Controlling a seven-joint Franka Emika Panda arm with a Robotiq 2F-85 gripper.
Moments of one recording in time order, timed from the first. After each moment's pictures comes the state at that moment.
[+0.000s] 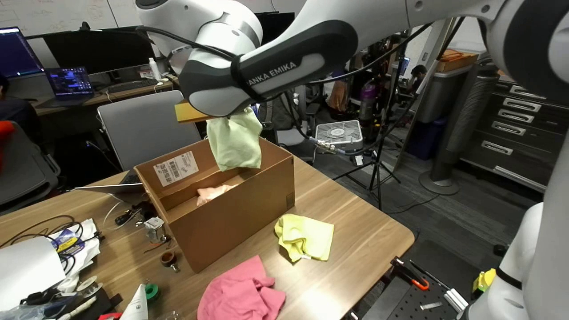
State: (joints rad) arm 0.27 0.22 0.13 -1.63 -0.71 2.09 1.20
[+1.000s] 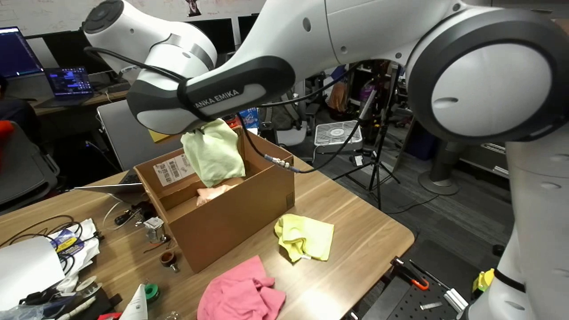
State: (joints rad) arm 0.37 0.46 0.14 -1.34 -0.68 1.96 0.93
